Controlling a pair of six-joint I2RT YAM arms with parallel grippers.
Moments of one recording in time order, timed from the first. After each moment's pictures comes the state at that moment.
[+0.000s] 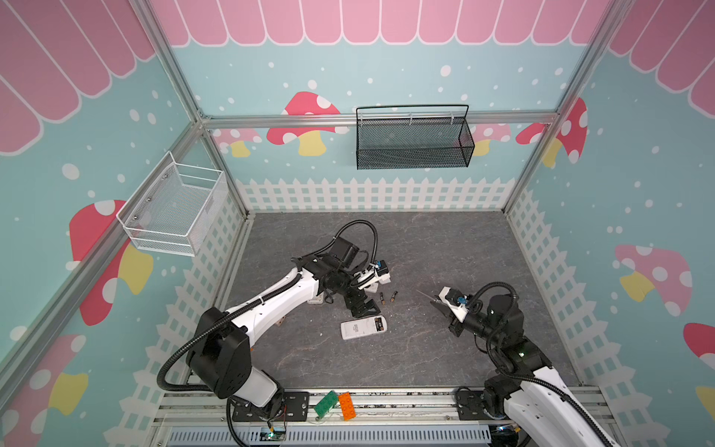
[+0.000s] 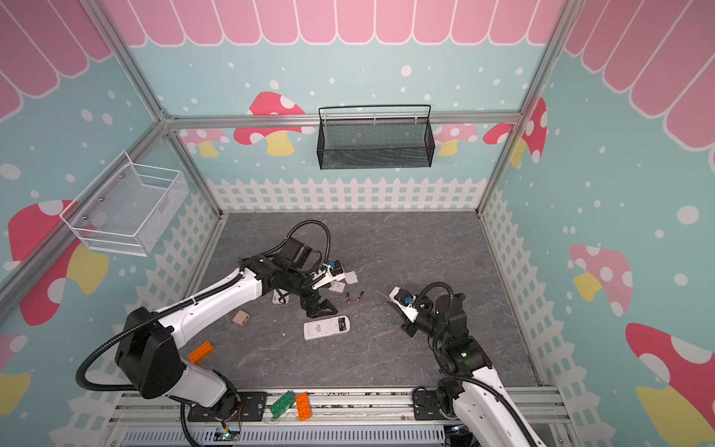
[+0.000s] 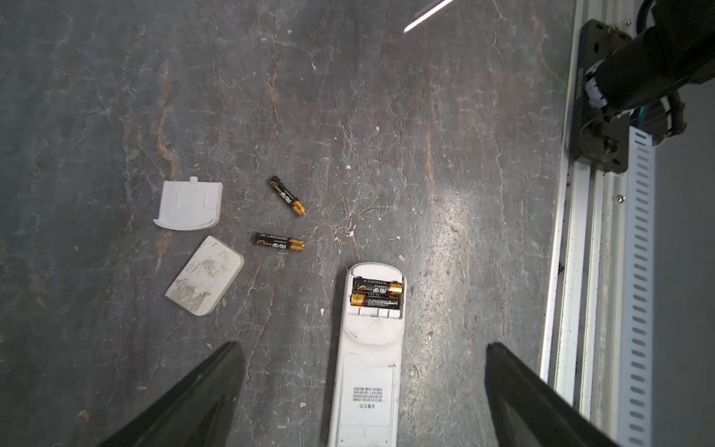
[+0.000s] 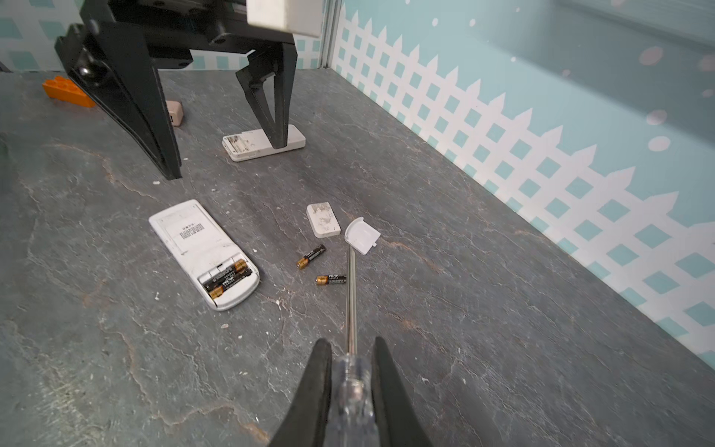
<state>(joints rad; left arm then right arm) -0.62 1.56 1.20 -0.74 0.49 0.50 0.33 0.52 0.32 -0.12 -0.44 -0.44</state>
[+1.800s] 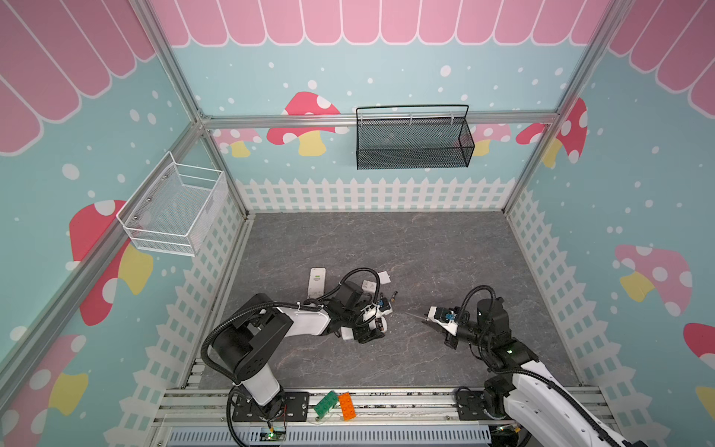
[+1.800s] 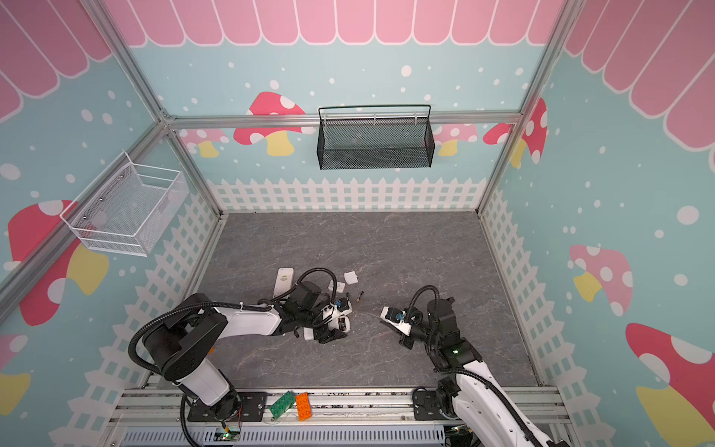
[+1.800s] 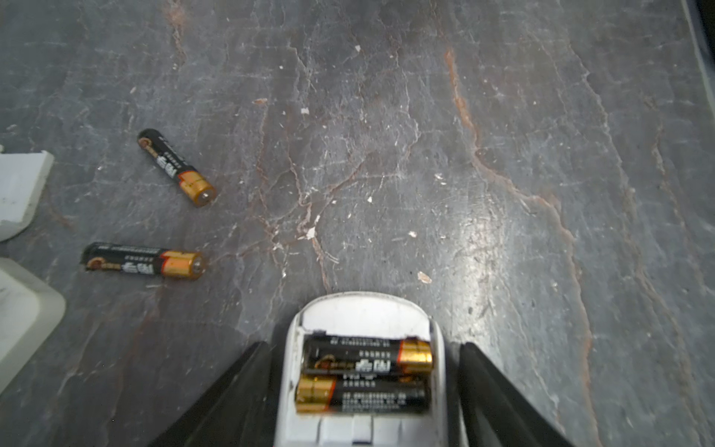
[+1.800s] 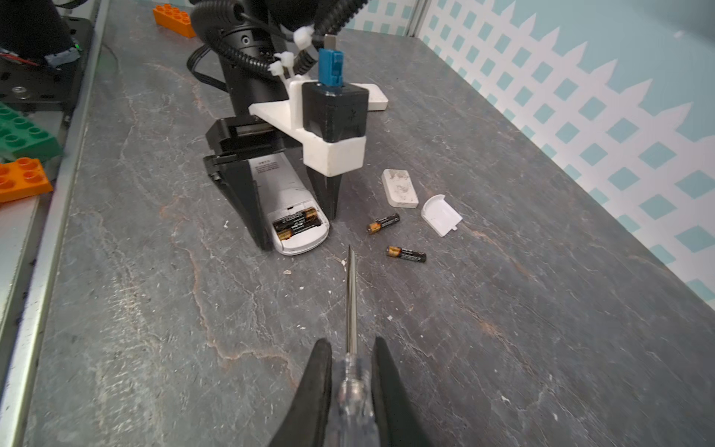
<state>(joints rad) -0.70 1.69 0.66 0.13 0.48 0.44 0.34 0.70 0.26 -0.09 -0.66 -0.63</state>
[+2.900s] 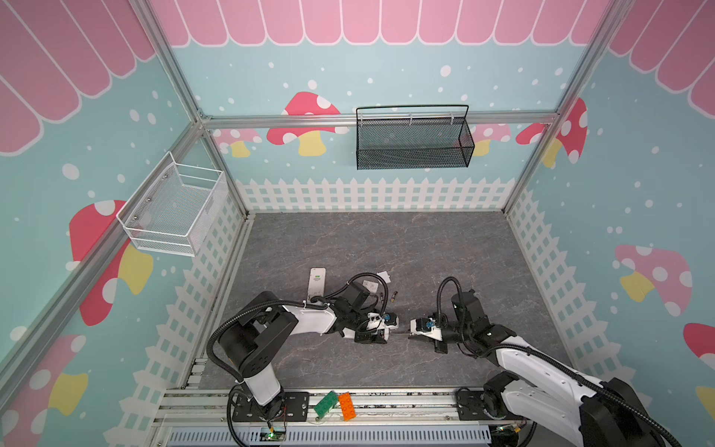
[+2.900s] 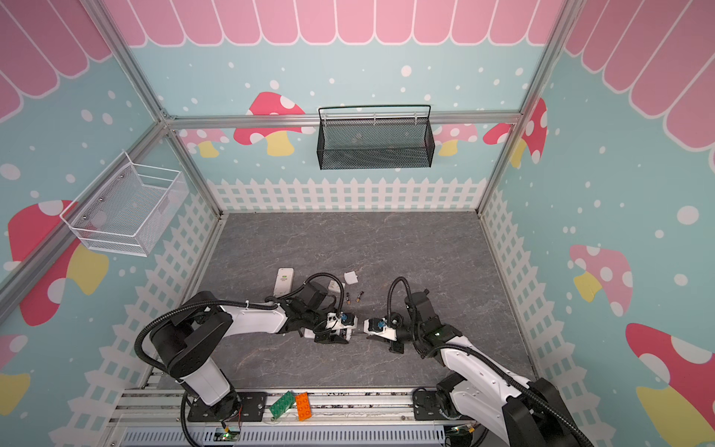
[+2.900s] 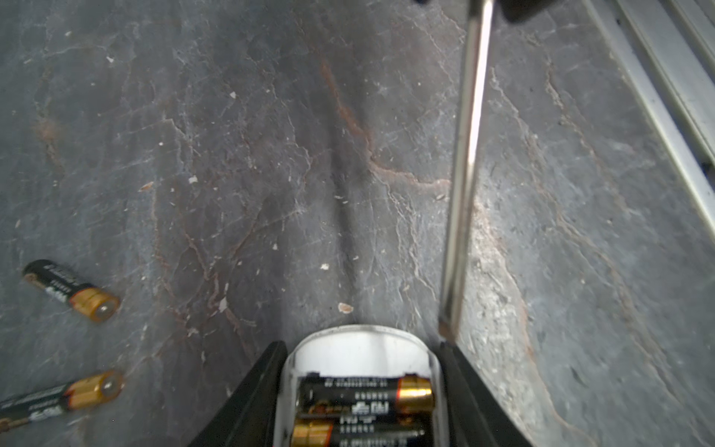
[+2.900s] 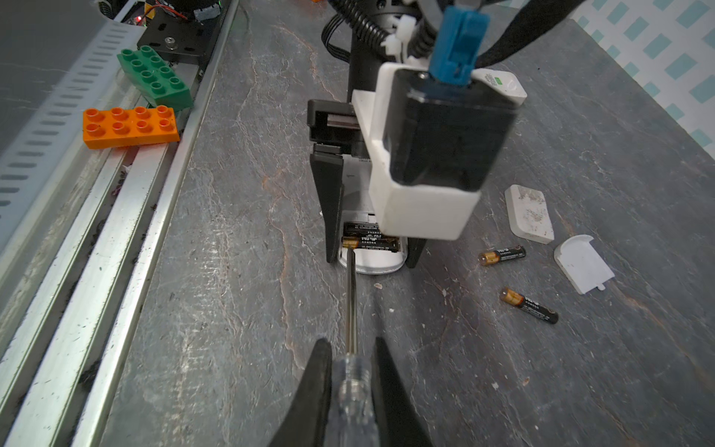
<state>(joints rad) -0.74 1.72 0.72 0.02 0.58 0.78 0.49 1.00 0.34 -0.11 -0.73 -0.80</state>
